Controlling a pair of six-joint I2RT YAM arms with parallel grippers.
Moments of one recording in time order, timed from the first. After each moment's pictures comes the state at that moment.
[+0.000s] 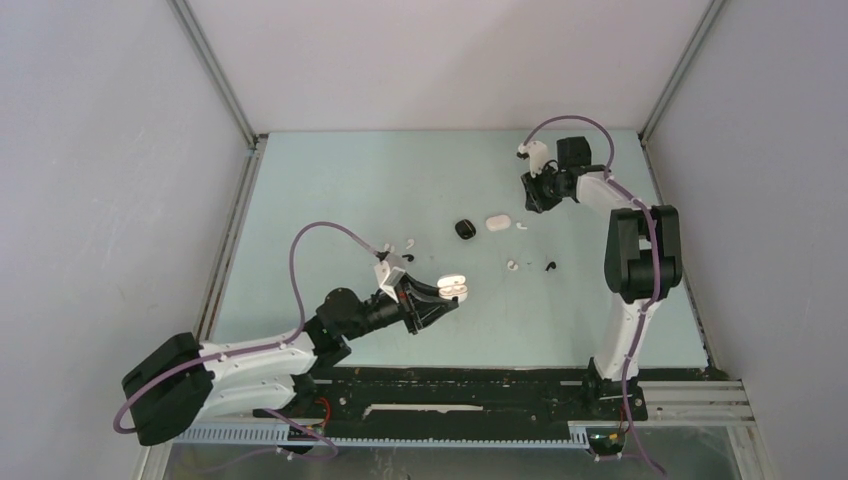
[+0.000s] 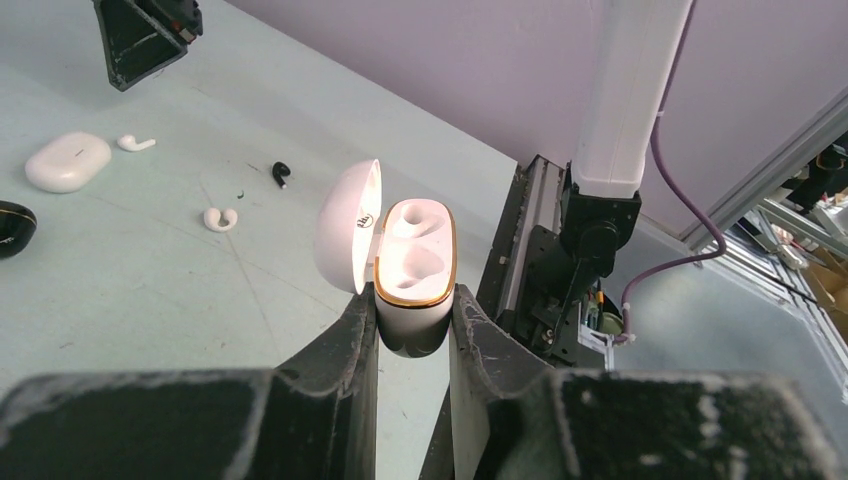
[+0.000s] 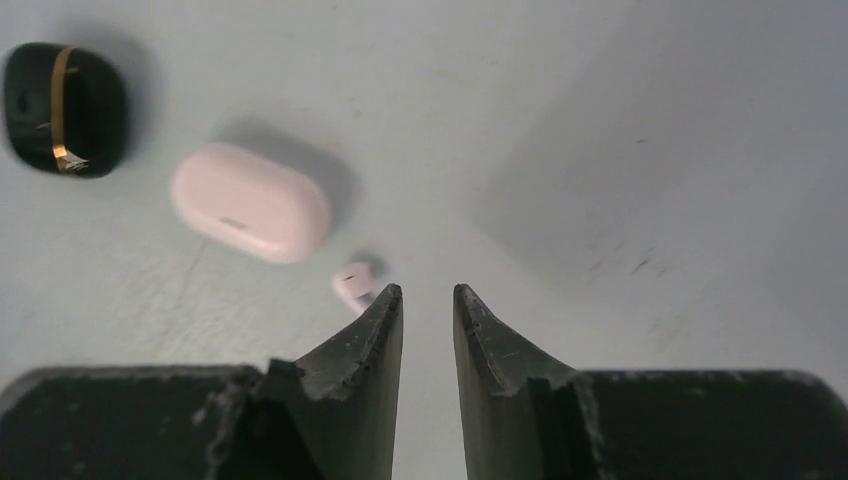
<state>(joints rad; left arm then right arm) -0.96 1.03 0.25 0.90 0.25 -0.43 0.09 1.97 1.42 -0.40 -0.43 -0.44</state>
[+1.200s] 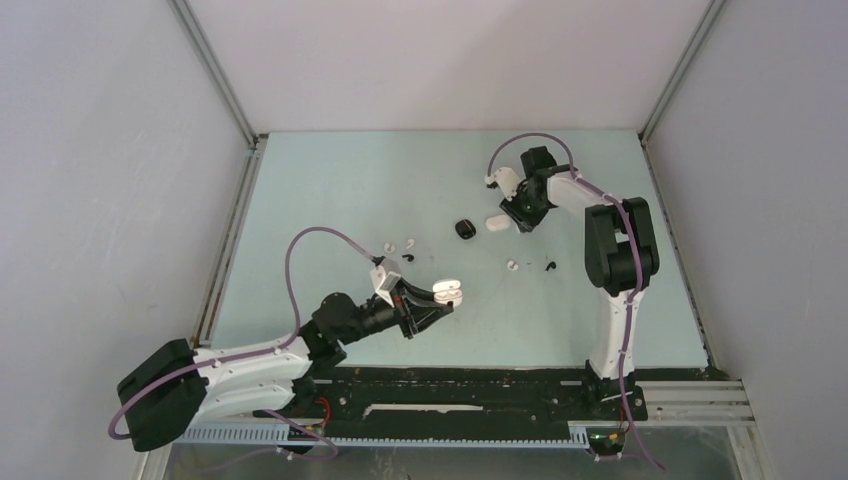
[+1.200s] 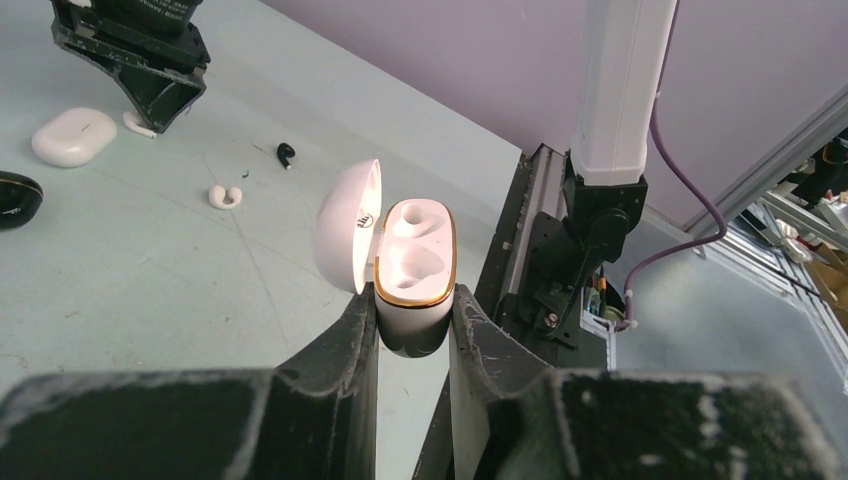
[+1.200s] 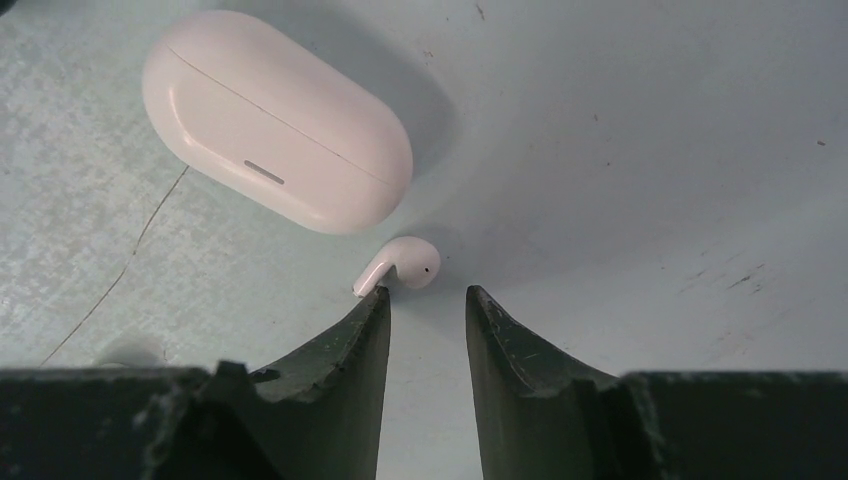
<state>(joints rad) -0.96 0.97 0.21 0.87 0.24 -0.43 0.23 2.09 1.52 -0.63 -0.16 -0.67</state>
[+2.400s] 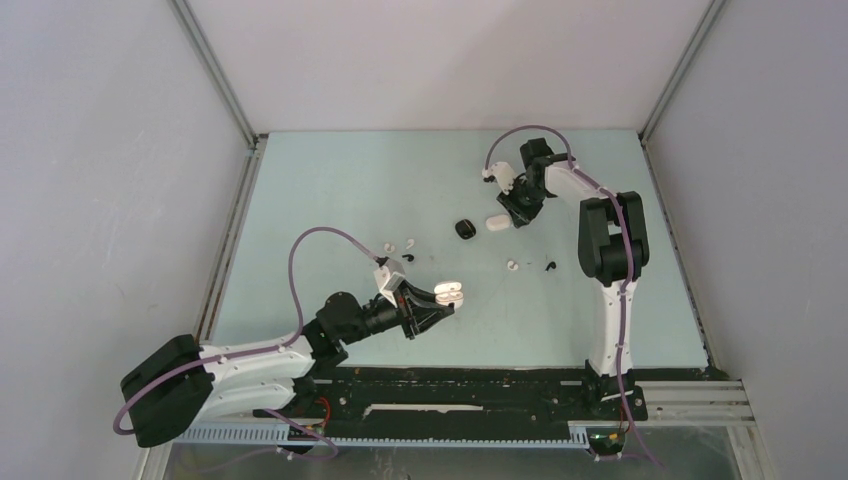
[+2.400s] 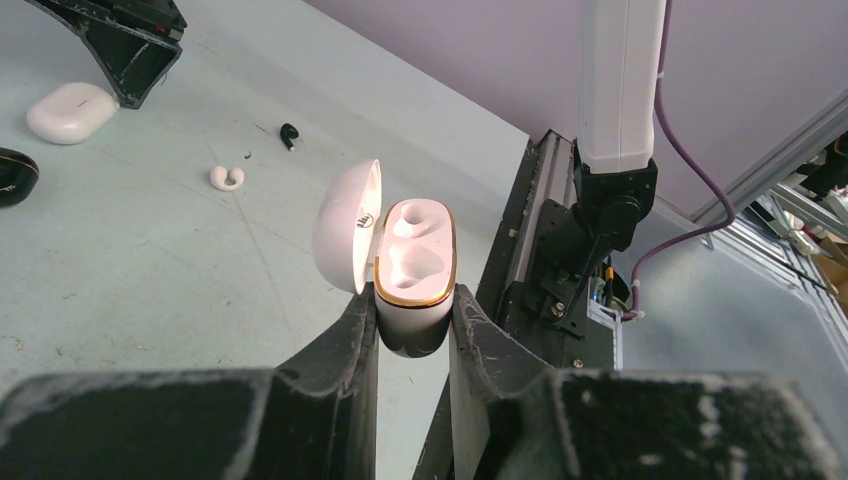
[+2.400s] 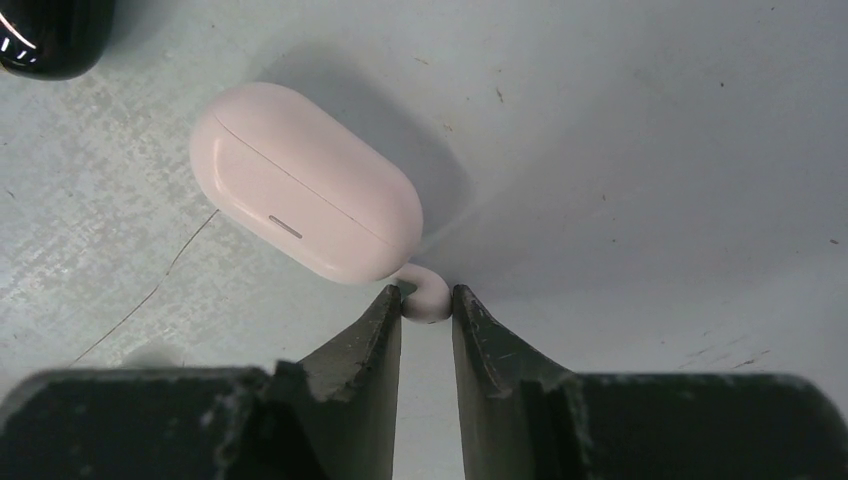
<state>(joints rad) -0.96 1.01 0.21 0.87 0.24 -0.43 0.21 2.21 1.70 -0.76 -0.28 -0.71</state>
